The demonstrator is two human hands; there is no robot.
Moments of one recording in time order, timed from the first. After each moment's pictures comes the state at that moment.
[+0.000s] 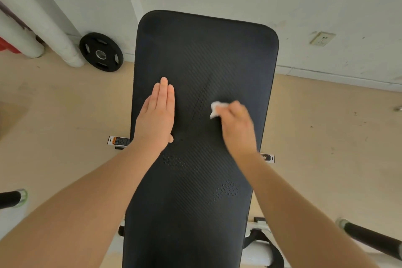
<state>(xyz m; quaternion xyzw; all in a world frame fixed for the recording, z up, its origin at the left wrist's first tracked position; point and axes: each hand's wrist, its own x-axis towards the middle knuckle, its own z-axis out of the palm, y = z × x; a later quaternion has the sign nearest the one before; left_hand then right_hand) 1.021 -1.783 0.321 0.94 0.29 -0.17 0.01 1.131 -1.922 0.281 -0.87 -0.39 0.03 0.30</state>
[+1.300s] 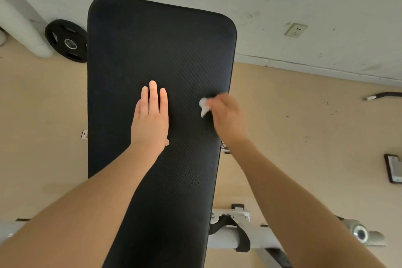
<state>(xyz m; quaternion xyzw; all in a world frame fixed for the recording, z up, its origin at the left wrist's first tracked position) 1.054 -1.853 0.312 0.94 0.30 -0.18 0.03 1.183 -1.976 0.283 -0.86 -0.43 0.03 0.27</state>
